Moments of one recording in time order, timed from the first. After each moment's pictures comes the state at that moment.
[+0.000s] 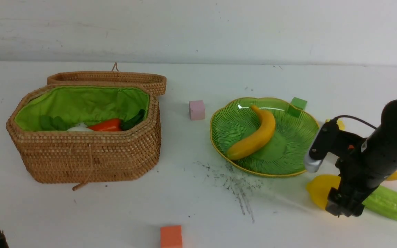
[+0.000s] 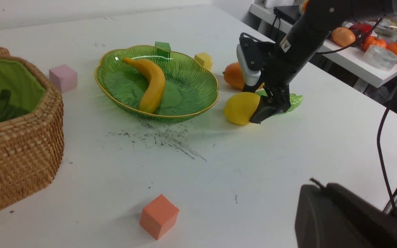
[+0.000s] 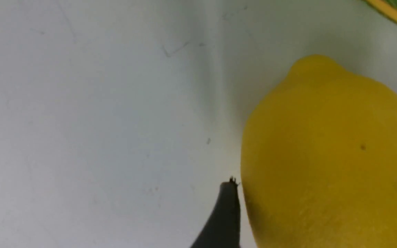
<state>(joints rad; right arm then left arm) 0.18 1.73 -1.04 0.08 0.67 -0.86 -0.87 0.29 -0.67 0.04 0.69 -0.31</state>
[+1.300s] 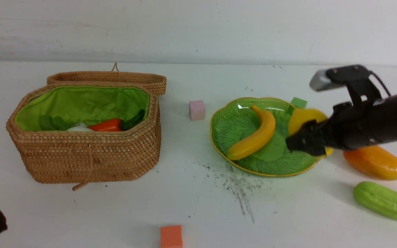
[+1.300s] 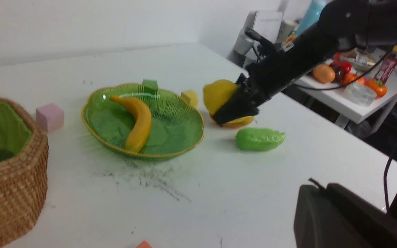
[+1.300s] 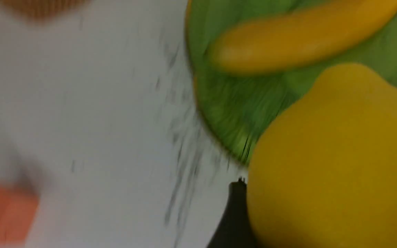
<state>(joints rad) 0.18 1.54 -1.04 0.73 0.47 -0.70 -0.87 0.29 -0.67 0.03 0.54 -0.31</state>
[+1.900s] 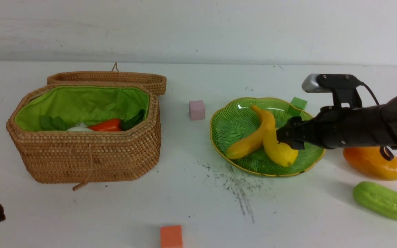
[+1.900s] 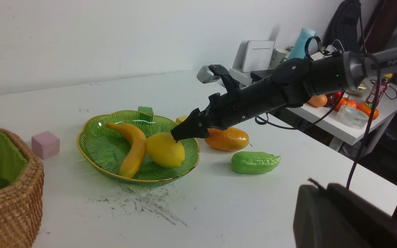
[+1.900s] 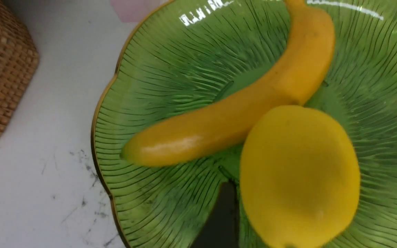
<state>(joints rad) 0.18 1.71 -1.04 1.05 0.25 -0.96 -0.87 0.29 -0.67 0.03 0.51 -0.31</state>
